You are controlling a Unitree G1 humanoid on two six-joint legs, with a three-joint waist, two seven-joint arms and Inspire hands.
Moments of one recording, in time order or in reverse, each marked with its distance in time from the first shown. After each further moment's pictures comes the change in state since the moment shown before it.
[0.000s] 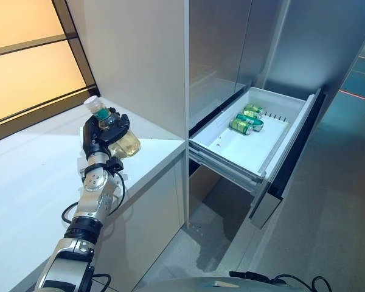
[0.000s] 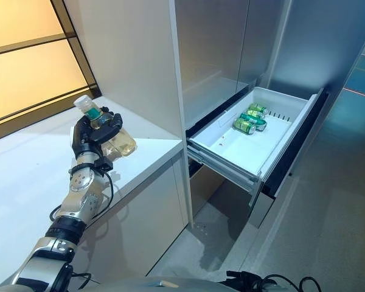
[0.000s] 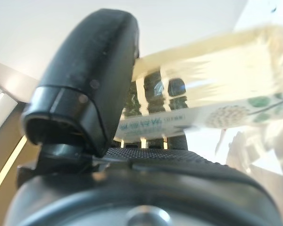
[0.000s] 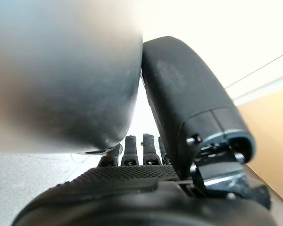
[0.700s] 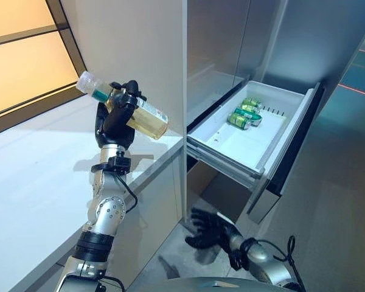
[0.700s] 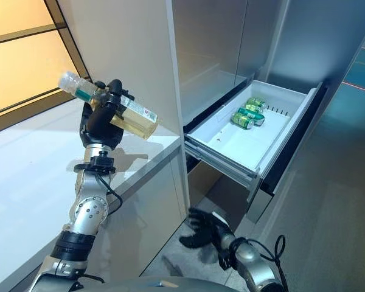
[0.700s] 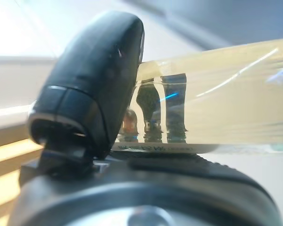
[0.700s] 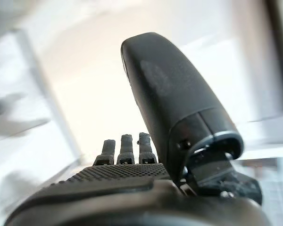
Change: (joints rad) left arm 0.121 -0.132 -0.008 -0.535 -0.521 -0.022 -0.393; right arm 0.104 -0.021 0.129 -0.888 0.078 -0.038 -0.012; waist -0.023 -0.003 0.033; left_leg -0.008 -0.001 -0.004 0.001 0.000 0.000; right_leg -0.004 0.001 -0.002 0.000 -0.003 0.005
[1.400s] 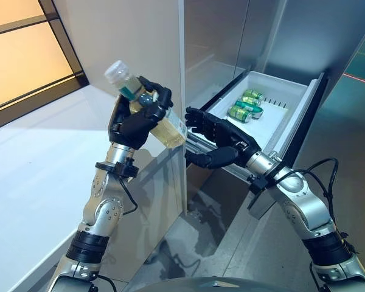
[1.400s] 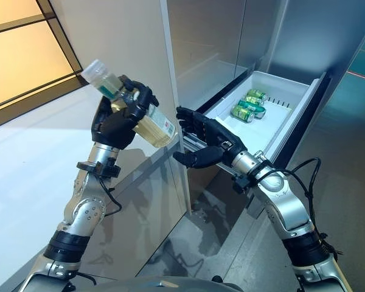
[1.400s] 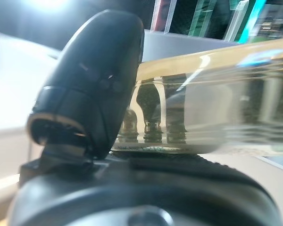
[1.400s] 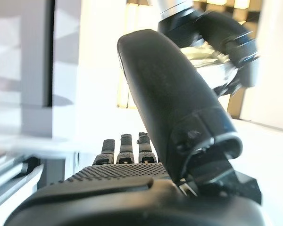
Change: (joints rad) left arm 0.002 0.119 -0.083 -0.017 0.216 0.071 -0.200; right arm -0.283 -0.241 -0.164 -0.616 0.182 0.098 0.049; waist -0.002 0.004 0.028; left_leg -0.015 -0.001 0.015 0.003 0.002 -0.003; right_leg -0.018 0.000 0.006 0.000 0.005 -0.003
